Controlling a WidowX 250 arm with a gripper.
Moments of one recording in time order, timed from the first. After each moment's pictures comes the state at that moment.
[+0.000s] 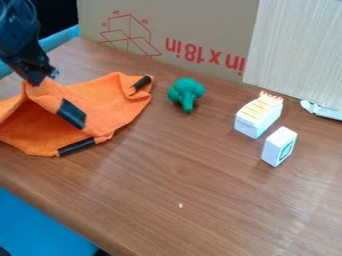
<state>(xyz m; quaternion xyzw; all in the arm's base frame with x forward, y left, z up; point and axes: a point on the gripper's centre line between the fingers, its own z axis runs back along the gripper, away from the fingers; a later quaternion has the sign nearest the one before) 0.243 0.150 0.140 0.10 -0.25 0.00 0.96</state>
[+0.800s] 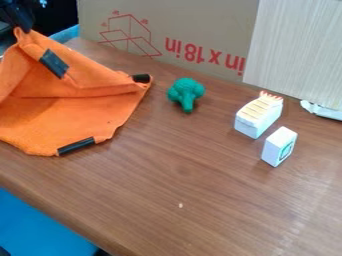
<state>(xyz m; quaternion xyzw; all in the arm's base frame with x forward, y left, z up) 0.308 0.246 0.159 0.01 -0.24 0.18 0.96</state>
